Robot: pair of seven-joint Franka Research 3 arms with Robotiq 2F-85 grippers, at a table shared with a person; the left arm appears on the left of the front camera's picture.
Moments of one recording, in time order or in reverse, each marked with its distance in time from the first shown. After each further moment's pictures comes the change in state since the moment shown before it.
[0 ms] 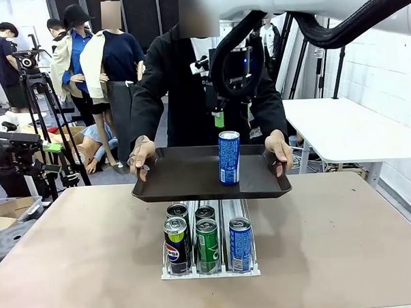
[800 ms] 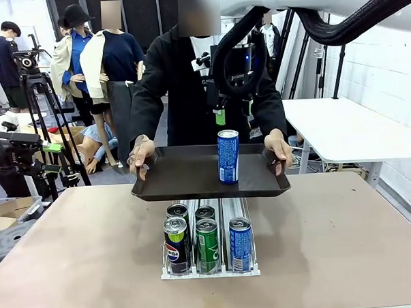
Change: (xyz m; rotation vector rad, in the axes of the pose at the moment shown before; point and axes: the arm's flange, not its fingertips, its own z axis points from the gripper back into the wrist) left arm 0.000 0.000 0.000 0.000 0.000 0.000; right arm -0.001 0.000 0.000 -0.001 0.000 -0.002
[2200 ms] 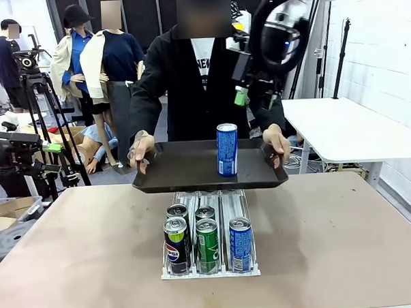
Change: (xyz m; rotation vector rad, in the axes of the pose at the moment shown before) left arm 0.000 0.000 0.000 0.000 -0.001 0.000; right arm -0.072 -0.081 0.019 0.347 -0.100 -0.131
